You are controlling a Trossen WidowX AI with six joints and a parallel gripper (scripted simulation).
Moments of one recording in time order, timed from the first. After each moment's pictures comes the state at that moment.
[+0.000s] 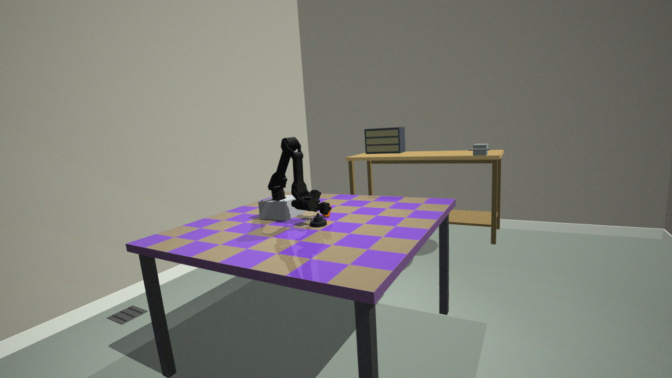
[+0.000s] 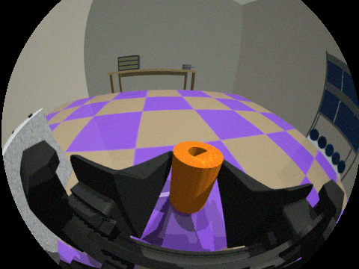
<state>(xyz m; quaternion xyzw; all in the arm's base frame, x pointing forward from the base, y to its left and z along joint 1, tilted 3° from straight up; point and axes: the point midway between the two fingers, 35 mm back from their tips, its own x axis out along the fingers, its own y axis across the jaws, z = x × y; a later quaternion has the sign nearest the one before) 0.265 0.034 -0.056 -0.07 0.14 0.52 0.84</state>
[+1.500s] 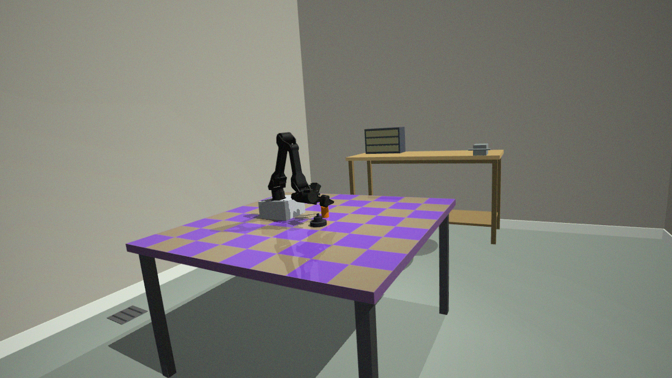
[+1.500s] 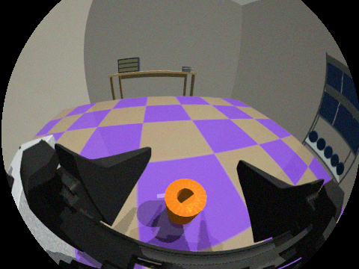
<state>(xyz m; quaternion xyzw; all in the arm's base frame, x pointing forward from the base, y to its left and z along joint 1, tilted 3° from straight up) 0.270 0.032 -0.017 -0.07 0.14 0.52 0.84</state>
